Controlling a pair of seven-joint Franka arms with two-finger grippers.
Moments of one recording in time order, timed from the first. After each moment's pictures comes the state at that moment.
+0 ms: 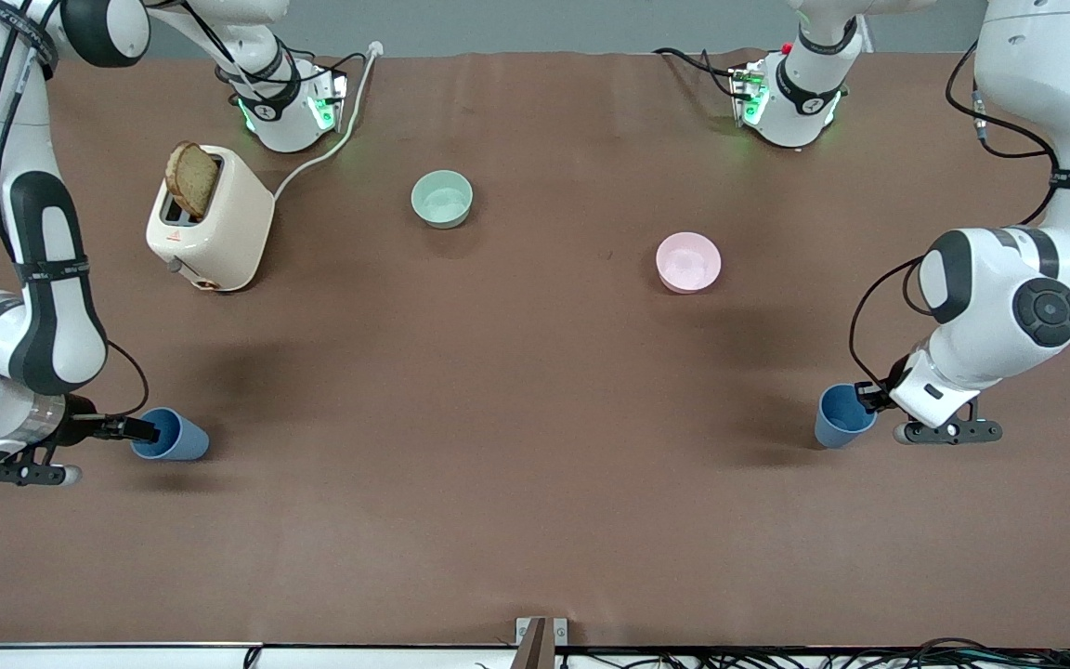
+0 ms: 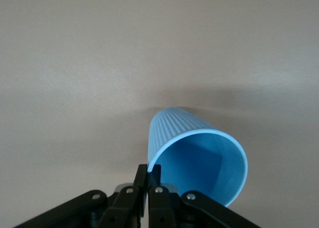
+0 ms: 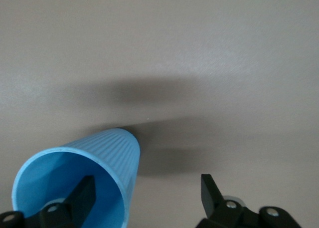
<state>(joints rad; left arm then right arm) 0.01 0.41 -0.05 -1.84 0.02 2.30 -0.03 -0.09 0.68 -0.17 -1.56 0.25 2.19 -0.29</state>
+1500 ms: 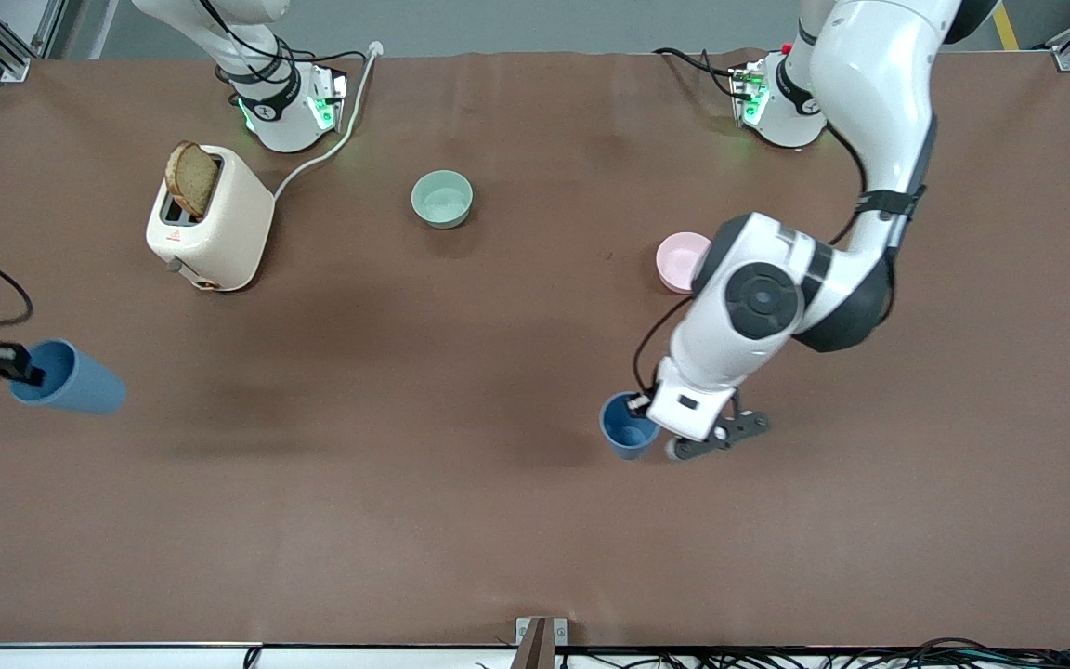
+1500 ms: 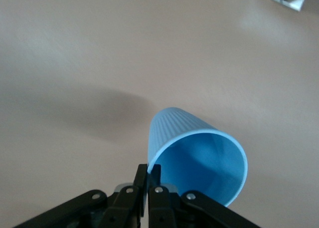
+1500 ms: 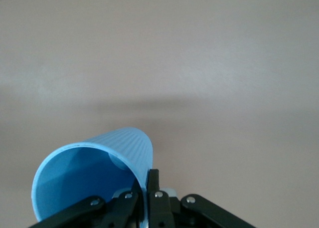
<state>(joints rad) -0.41 0.66 -0.15 -1.30 0.02 2.06 -0.86 -0.07 0.27 -0.16 -1.45 0.14 1.73 -0.22</state>
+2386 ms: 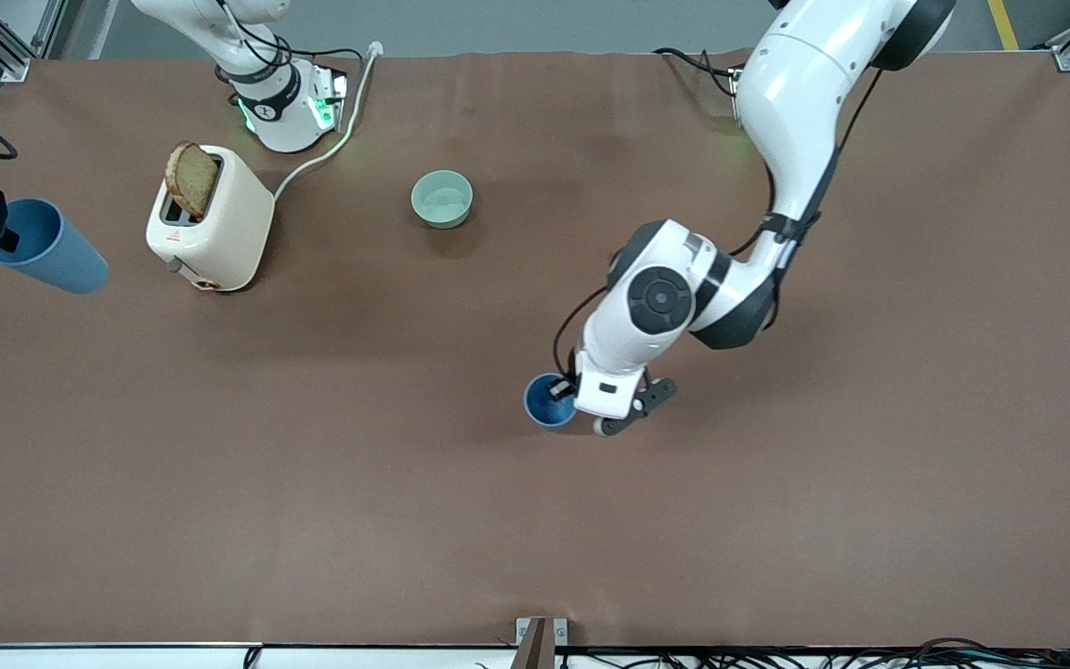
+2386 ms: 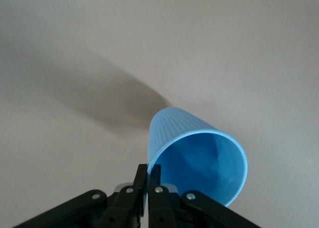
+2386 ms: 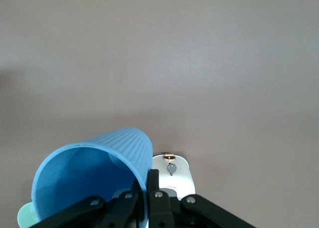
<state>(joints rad) -0.55 0.77 -0.15 -1.30 -0.12 2.21 -1.19 -0.06 -0.07 -0.06 -1.62 0.00 1.57 -0.08</state>
